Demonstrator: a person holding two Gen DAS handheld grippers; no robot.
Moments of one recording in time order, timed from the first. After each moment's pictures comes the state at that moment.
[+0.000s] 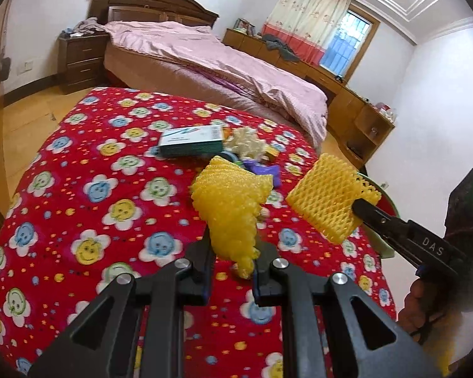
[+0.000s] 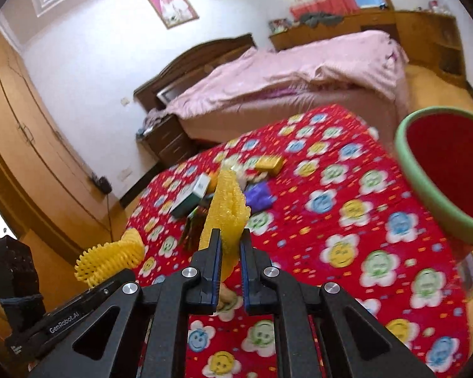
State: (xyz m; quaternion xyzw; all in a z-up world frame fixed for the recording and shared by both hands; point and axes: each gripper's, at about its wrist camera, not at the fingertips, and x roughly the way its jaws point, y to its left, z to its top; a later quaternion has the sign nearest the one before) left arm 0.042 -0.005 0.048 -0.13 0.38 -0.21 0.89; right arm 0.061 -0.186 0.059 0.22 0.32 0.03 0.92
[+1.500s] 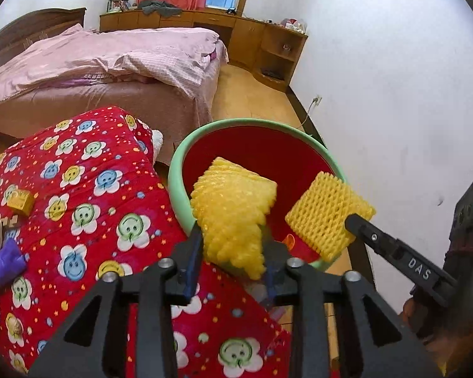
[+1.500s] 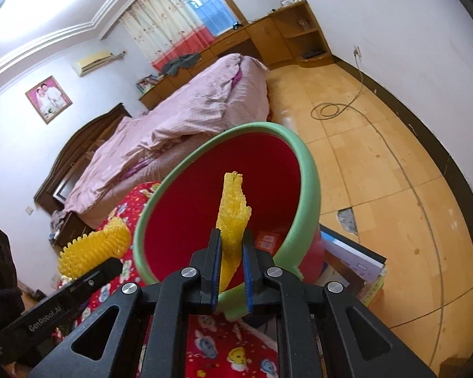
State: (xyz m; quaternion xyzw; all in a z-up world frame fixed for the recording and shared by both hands) left arm 0.086 -0.333 0.041 0.06 0.40 -0.40 0.82; right arm -0.040 -0.421 0.029 0.33 0.25 -0.25 0.88
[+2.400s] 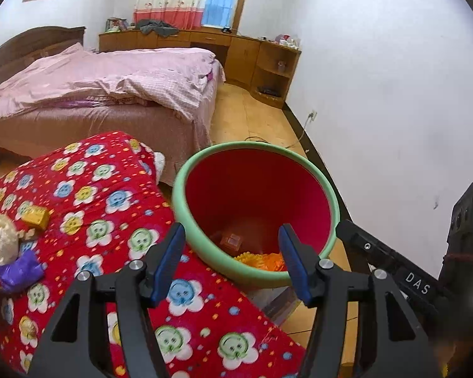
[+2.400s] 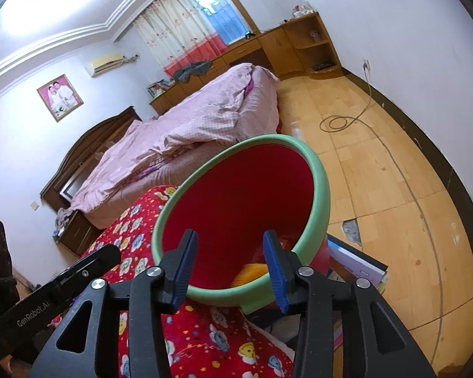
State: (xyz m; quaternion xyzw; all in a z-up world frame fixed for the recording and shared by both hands) left arm 0.070 -0.311 0.068 0.05 0.36 -0.41 0.84; right arm -0.041 -0.400 0.047 0.31 0.23 -0.23 0.89
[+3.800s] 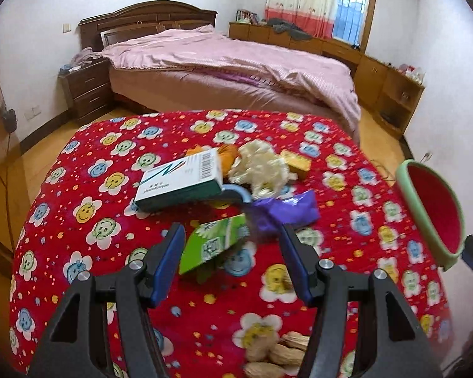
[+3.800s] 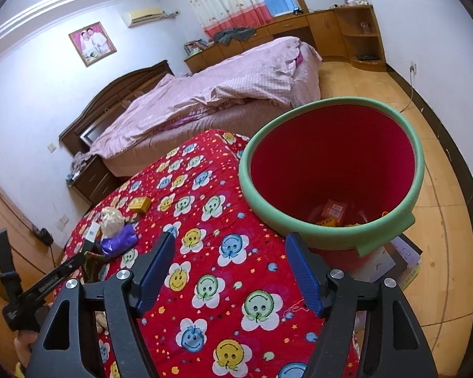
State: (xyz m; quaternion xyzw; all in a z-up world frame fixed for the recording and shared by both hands) left arm 0.142 -0.076 0.027 0.01 0.39 -0.14 0.91; right arm 0.021 -0.301 0.041 0.26 0.31 -0.15 0.90
